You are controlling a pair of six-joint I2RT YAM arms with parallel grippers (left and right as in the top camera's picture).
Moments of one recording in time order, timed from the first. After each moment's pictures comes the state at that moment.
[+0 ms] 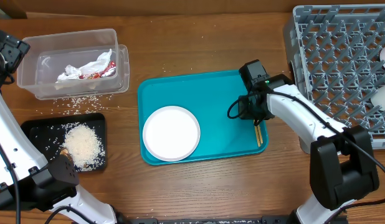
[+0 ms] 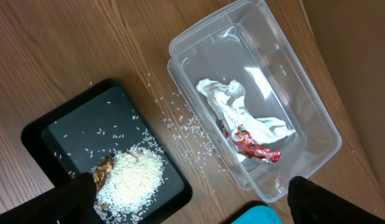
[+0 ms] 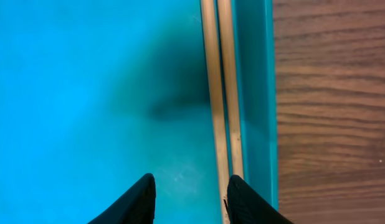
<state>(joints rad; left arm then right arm) 0.48 1.91 2.41 -1.57 -0.09 -0.65 0.35 1.83 1.24 -0.82 0.06 0.38</state>
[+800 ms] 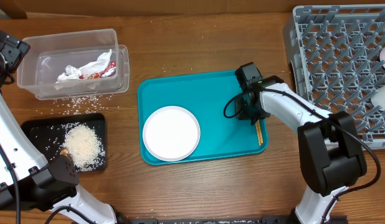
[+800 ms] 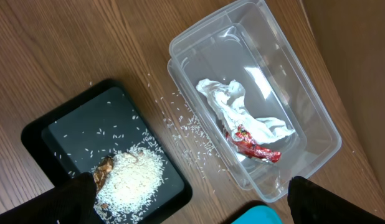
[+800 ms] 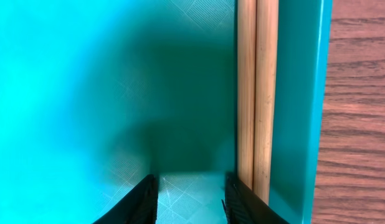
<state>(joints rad) 0.48 1.91 2.41 -1.57 -0.09 -0.65 0.35 1.94 1.24 -0.74 0.07 0.32</state>
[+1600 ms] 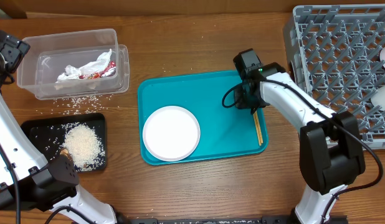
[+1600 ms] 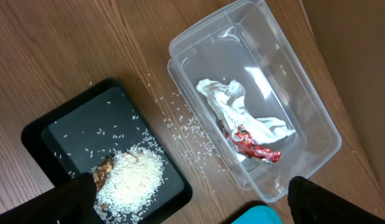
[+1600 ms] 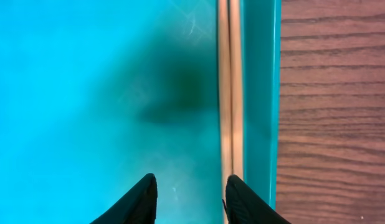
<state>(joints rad) 0.48 1.91 2.41 -1.57 -0.09 -0.65 0.35 1.95 1.39 -0.84 0.12 0.30</state>
